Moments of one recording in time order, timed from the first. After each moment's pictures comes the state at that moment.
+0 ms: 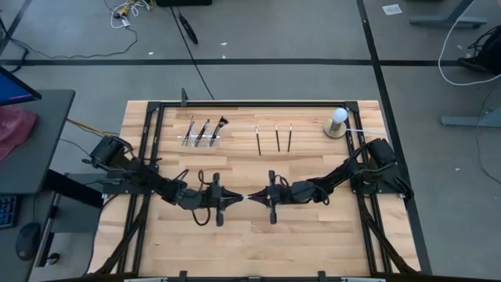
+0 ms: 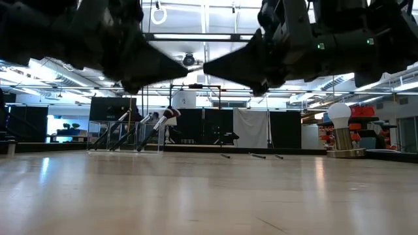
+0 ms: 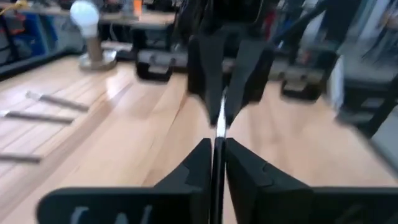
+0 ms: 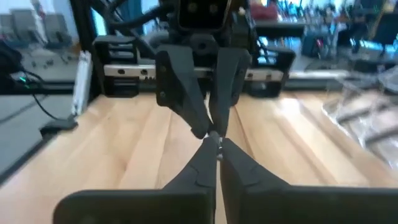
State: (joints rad) left arm -0.47 1.69 0.50 1.00 -0.58 -0.22; right arm 0.34 1.90 0.68 1.13 0.30 0.04
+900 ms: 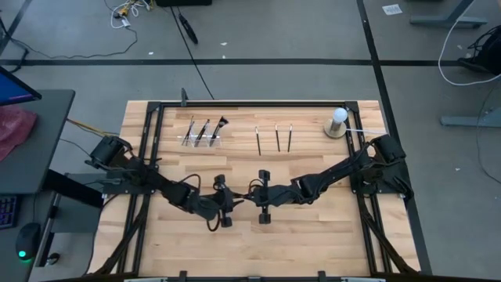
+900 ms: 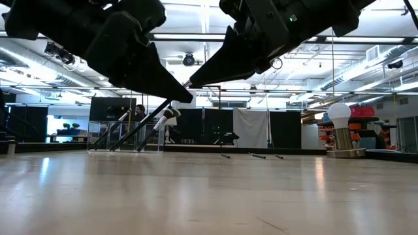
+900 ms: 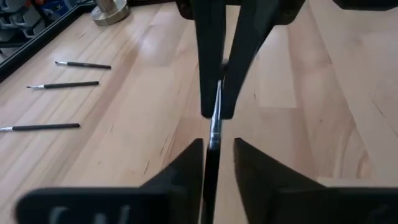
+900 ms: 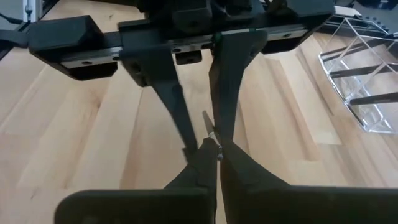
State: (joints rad) left arm -0.47 1.69 0.72 0.39 -0.65 -0.21; right arm 0.32 1.81 1.00 0.27 0.33 0.04
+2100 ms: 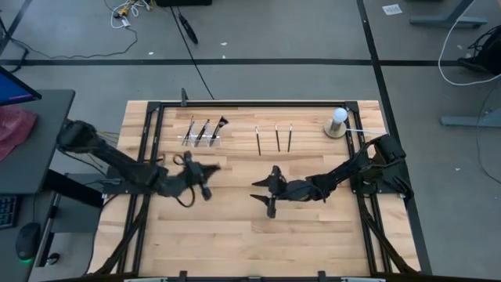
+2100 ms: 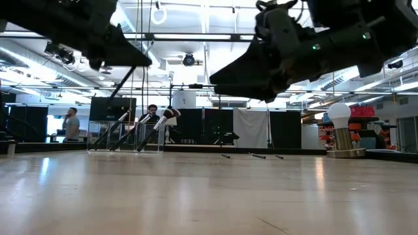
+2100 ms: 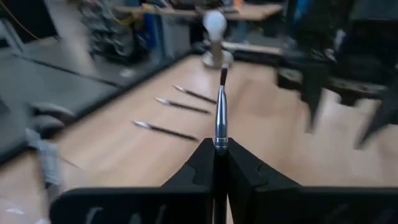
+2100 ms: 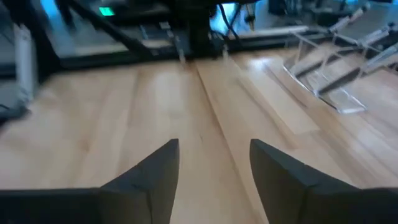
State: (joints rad) left arm -0.44 1.18 0.41 0.39 -0.94 -0.30; right arm 0.32 1.81 0.69 0.82 0.42 0.18
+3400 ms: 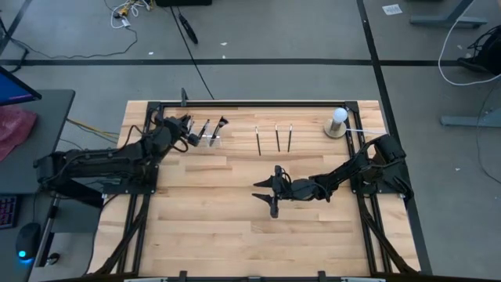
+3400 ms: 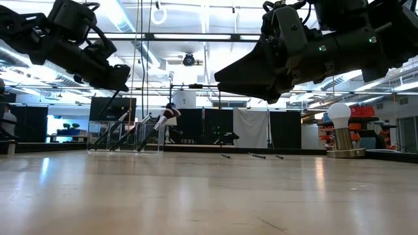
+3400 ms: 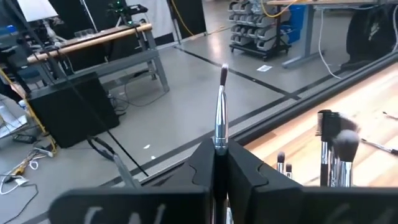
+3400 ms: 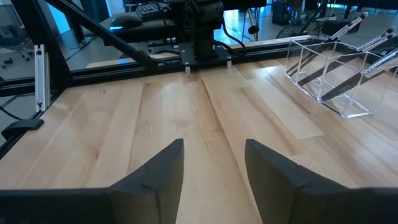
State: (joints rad) left arm 0.37 0.79 0.22 0.34 -0.75 0.00; right arm 0.32 1.81 0.63 0.96 0.40 0.19
